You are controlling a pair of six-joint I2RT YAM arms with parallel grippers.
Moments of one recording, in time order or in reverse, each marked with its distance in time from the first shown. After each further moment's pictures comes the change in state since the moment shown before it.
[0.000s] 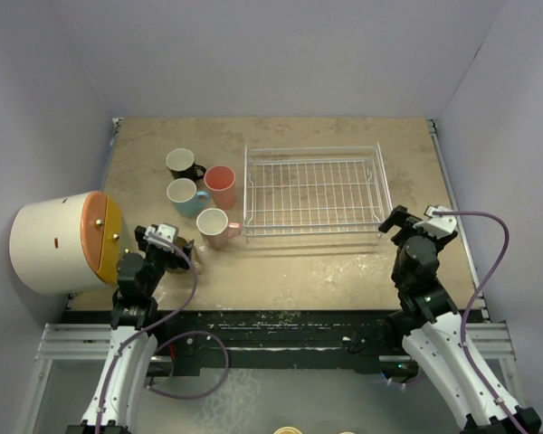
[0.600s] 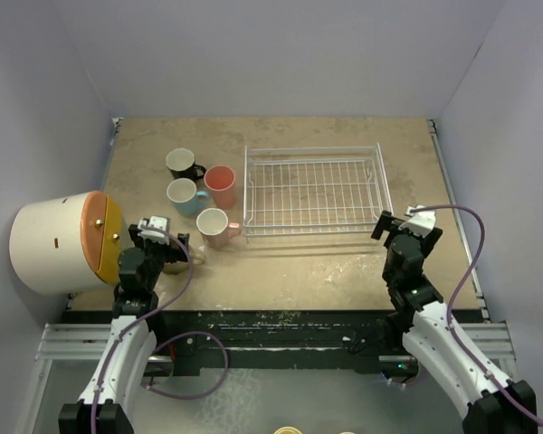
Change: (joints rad) left arm 0.036 0.188 -0.014 0.200 -0.087 -0.114; right arm 0.000 0.103 -0.127 0.158 -0.019 -0.114
